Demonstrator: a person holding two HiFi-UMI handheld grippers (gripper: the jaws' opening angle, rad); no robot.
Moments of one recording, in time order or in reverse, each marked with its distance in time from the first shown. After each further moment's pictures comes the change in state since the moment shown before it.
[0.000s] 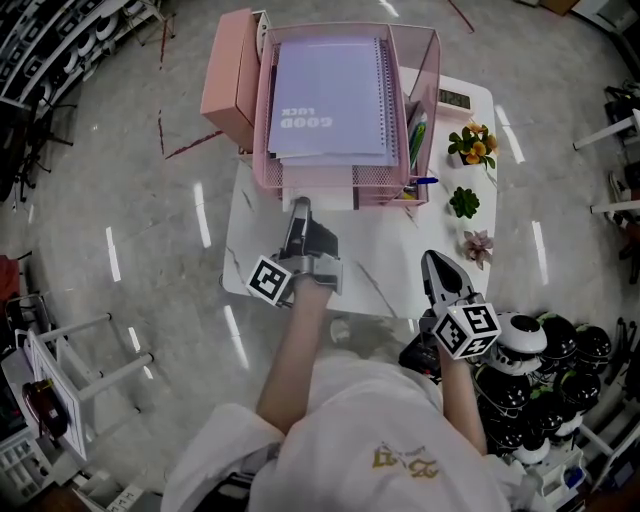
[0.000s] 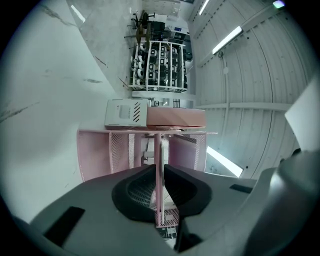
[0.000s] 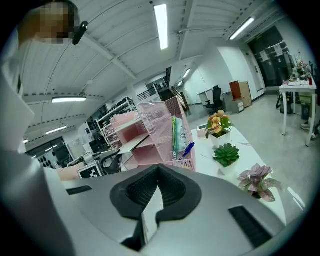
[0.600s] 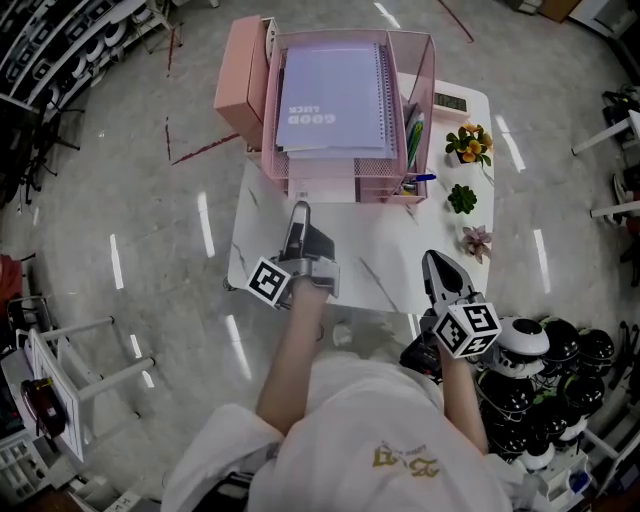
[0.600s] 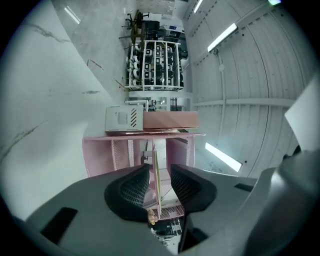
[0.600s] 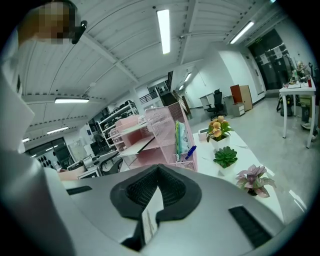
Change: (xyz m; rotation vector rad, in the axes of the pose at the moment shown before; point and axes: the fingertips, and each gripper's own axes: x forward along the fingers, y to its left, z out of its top) left arm -0.026 -0.012 0.004 0.044 0.013 -0.013; right arm -0.021 0.014 0.002 -0.014 -0.042 0.010
